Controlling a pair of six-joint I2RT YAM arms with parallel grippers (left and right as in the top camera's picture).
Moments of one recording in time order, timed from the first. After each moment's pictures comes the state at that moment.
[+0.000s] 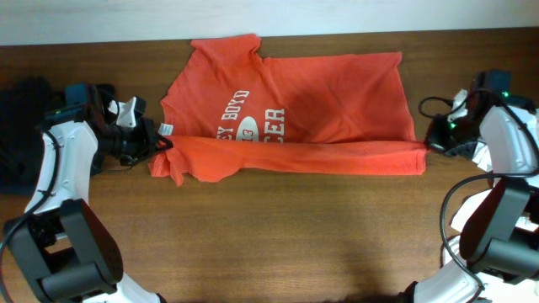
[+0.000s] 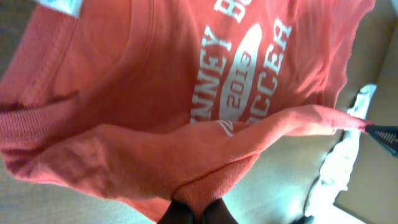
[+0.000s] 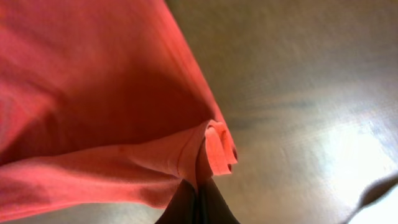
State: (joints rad) left arm 0.26 1.83 1.42 -1.02 0.66 -0.04; right arm -0.35 1.86 1.44 -0.99 -0.16 0.10
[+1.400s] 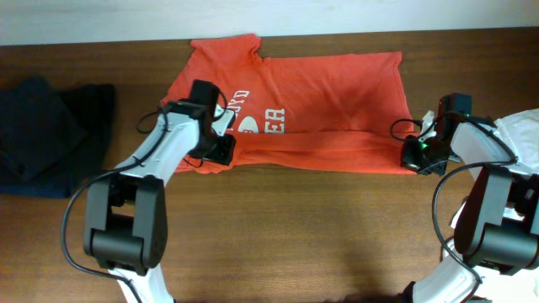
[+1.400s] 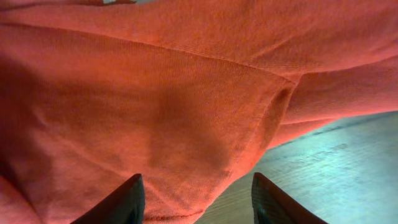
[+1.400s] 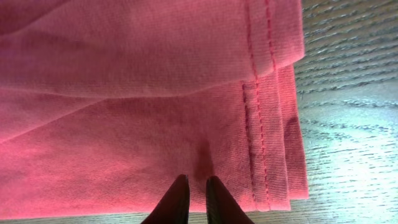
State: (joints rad) left arm -0.25 1.98 1.41 -0.84 0.09 0.07; right arm -0.29 1.90 1.20 -0.77 -0.20 0.08
